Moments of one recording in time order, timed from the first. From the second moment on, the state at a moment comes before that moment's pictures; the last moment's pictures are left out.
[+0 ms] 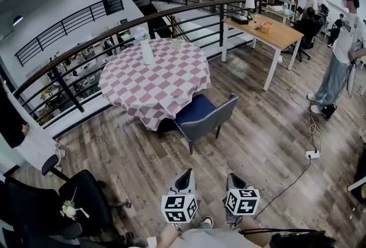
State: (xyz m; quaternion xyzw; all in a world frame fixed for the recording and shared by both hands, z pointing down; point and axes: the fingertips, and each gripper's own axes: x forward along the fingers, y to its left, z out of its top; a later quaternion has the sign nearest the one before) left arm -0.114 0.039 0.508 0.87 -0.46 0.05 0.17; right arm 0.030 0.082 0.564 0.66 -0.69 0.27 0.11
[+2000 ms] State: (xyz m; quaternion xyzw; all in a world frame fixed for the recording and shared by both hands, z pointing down) left arm -0.051 -0.164 0.526 0.87 -0.47 0.09 0.16; right arm 0.084 -0.112 0.580 0.64 -0.70 0.30 0.13
